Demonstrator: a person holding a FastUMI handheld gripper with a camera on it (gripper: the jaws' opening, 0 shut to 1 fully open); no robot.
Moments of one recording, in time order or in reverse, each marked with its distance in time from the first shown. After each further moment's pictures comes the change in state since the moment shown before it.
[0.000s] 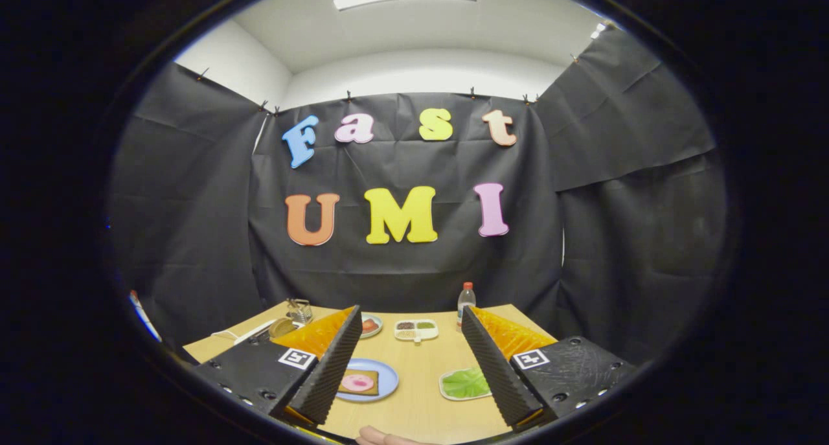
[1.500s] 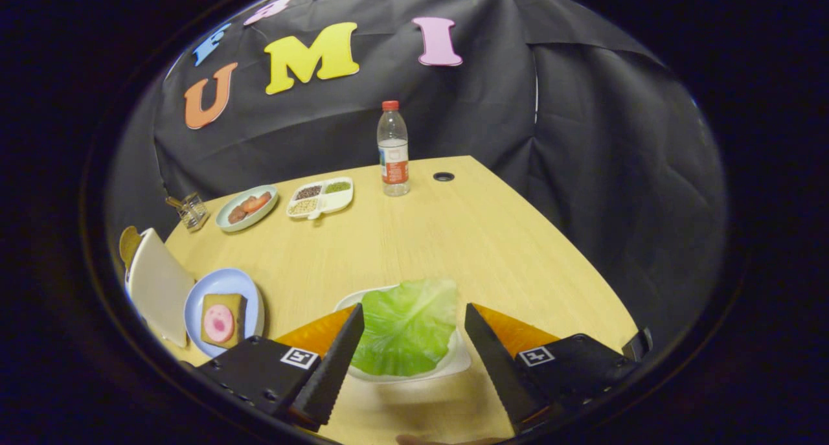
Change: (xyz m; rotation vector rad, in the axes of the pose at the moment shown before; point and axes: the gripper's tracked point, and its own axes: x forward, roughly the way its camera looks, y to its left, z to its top) arm 0.177 -0.152 -0.274 0.060 0.698 -0.249
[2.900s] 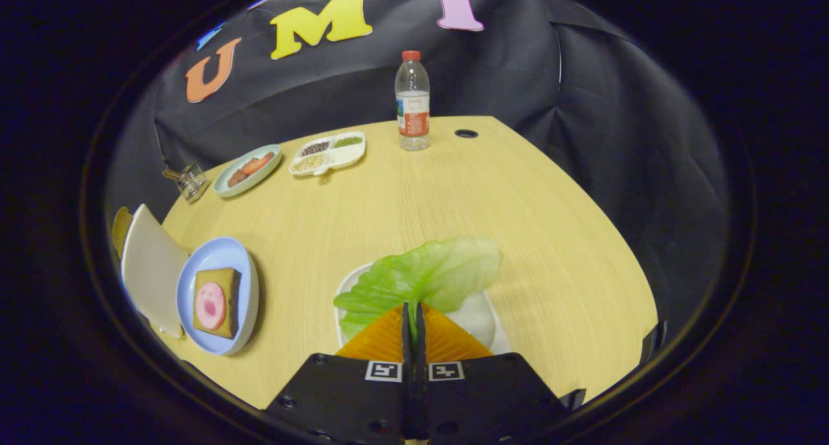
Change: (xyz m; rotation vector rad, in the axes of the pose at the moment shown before) arm 0.017 0.029 -0.021 -0.022 0.141 0.069
